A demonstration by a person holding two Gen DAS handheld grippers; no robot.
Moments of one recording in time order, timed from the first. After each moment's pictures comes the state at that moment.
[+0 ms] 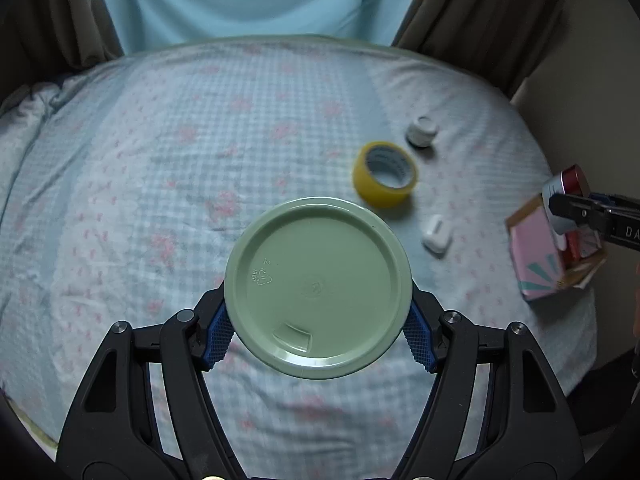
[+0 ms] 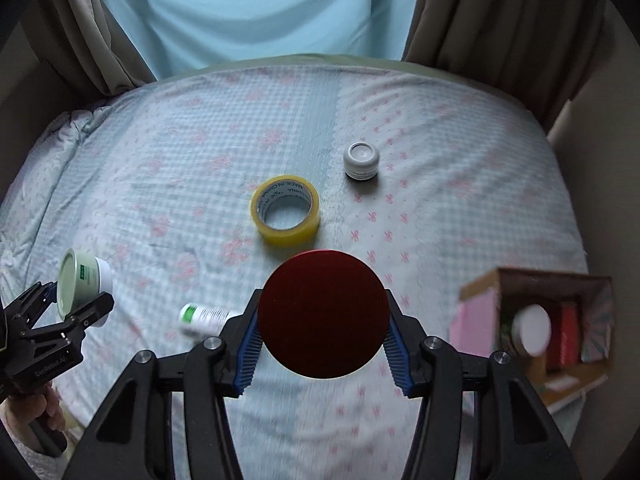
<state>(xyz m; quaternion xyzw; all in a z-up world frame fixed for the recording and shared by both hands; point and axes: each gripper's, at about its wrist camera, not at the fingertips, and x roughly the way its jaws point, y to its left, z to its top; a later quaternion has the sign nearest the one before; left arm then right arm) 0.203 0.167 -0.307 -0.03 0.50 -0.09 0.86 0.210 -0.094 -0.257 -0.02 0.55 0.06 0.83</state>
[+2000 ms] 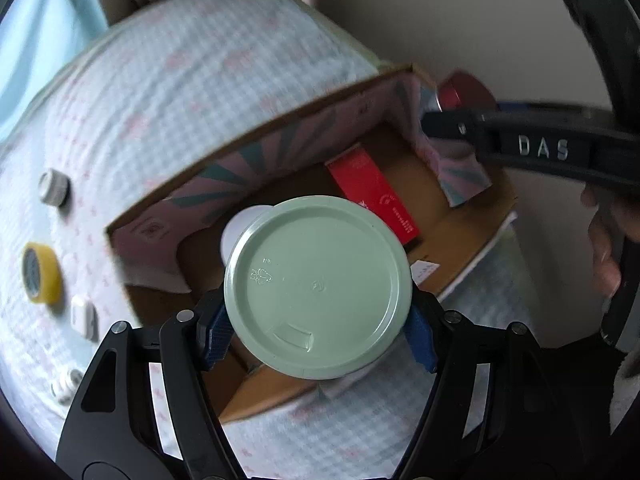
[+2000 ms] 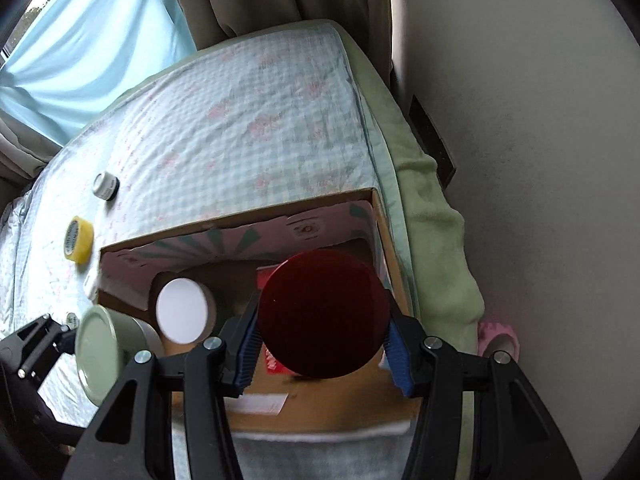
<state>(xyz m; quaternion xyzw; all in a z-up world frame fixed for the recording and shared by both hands) 0.217 -0.384 -0.363 0.15 0.59 -0.28 0.74 0.210 -0.542 -0.325 0.08 0.58 -0.04 0.81</state>
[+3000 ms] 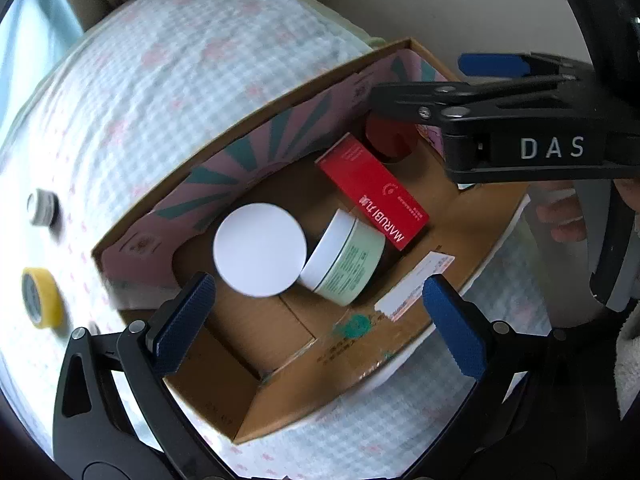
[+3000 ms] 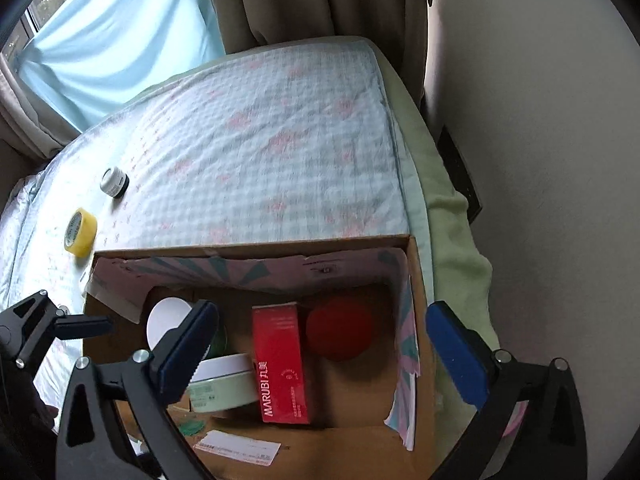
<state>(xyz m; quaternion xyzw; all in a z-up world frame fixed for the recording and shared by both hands) 0.234 -0.390 -0.380 0.18 0.61 -0.30 0.71 0.229 -0.532 -0.336 0.06 0.55 0.01 0.83</state>
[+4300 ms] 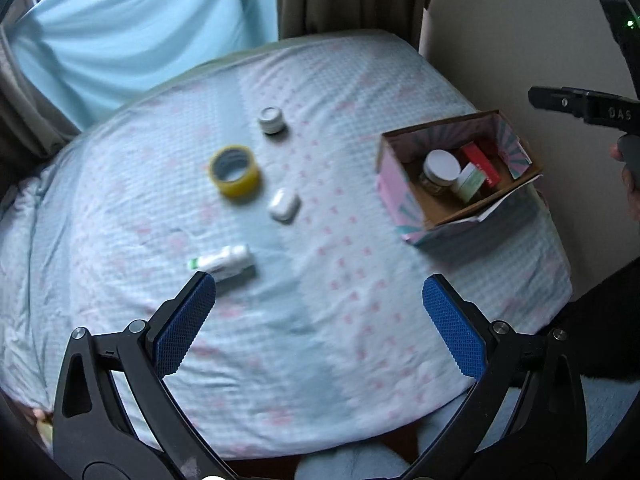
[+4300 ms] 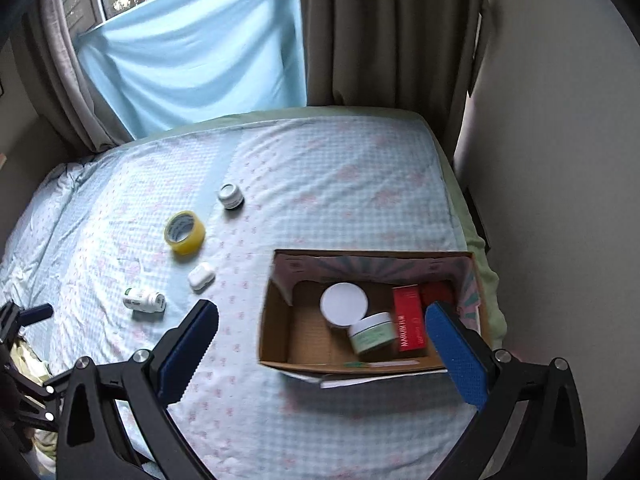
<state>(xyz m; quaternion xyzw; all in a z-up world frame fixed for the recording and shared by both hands) 0.097 -0.059 -0.201 0.11 0.51 -0.15 0.84 0.123 -0.337 -0.166 0.00 0.49 0.03 0.87</state>
